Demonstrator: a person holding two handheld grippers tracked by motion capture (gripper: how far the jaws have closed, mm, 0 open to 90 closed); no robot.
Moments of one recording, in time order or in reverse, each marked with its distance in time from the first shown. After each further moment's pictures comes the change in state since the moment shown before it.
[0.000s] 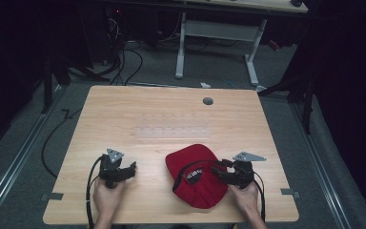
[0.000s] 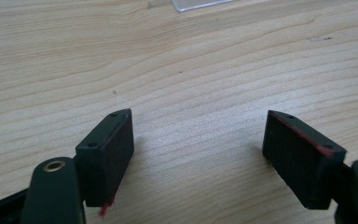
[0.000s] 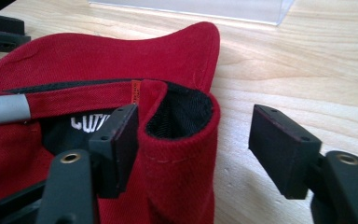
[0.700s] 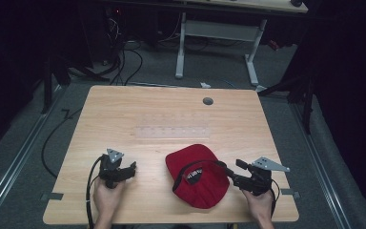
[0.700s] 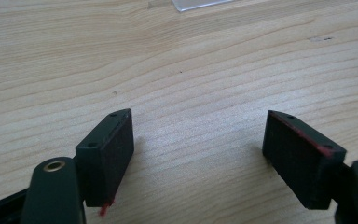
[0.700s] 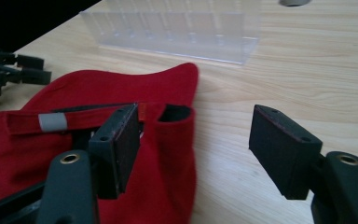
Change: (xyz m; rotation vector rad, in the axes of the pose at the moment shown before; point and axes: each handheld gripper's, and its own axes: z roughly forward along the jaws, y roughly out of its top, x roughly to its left) left arm 0.000 0.000 0.000 0.000 0.001 0.000; right arm 0.003 -0.004 -0.055 -0.149 -0.042 0.002
